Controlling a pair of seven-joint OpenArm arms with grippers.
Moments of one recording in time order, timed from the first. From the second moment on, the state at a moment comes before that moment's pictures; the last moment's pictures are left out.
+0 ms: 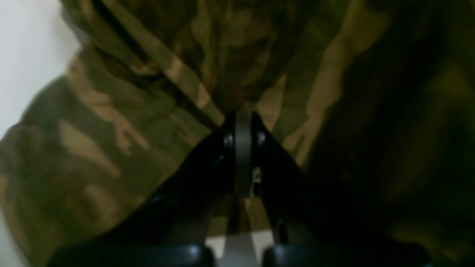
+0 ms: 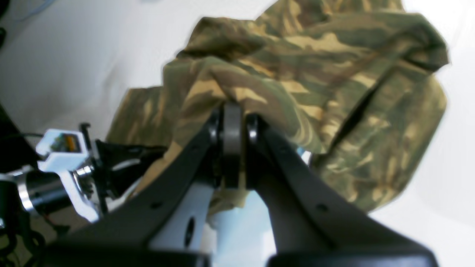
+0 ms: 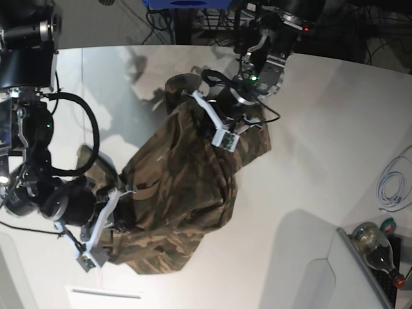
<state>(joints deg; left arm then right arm) 6.9 -5.2 18.8 73.2 -8.6 -10.6 13.2 13.7 13.2 -2.6 99.0 36.7 19.4 -67.7</state>
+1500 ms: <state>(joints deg) 31.6 -12.7 -2.0 86.9 -28.5 -8.4 12.5 4.0 20.7 -2.9 82.4 36.8 19.3 -51.5</state>
